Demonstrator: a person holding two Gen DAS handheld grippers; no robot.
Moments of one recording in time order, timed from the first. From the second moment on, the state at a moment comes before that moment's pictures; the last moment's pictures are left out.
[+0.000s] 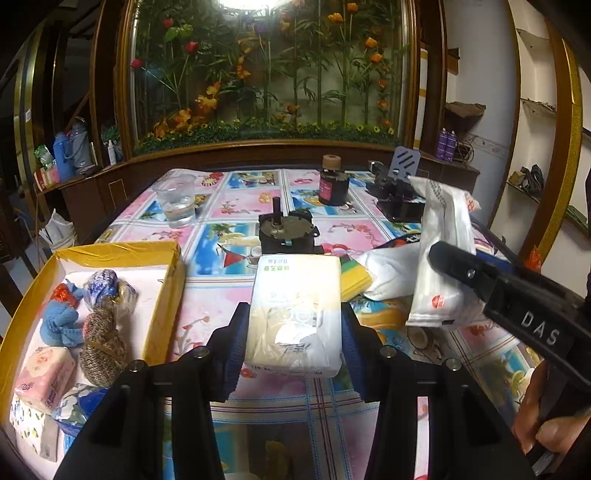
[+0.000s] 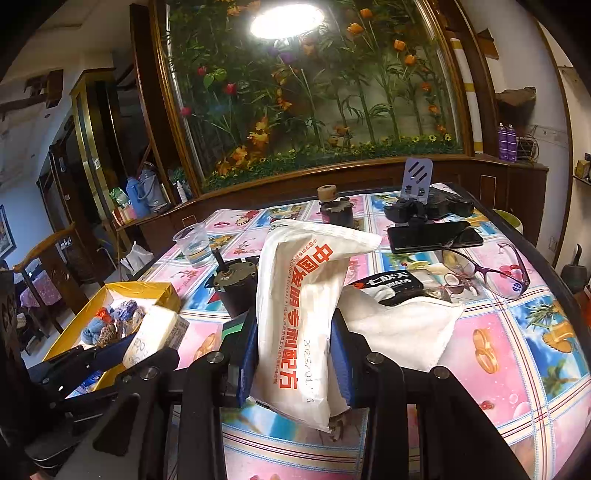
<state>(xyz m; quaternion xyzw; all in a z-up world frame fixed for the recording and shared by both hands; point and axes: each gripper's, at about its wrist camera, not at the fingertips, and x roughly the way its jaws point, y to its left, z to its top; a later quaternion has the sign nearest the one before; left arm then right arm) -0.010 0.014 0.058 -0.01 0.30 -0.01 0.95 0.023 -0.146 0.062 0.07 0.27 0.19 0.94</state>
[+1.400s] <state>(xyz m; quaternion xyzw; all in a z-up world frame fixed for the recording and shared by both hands) -0.066 0.191 0.105 -0.12 0.27 0.16 0.94 0.016 -0.023 0.059 0.06 0.30 0.29 0.91</state>
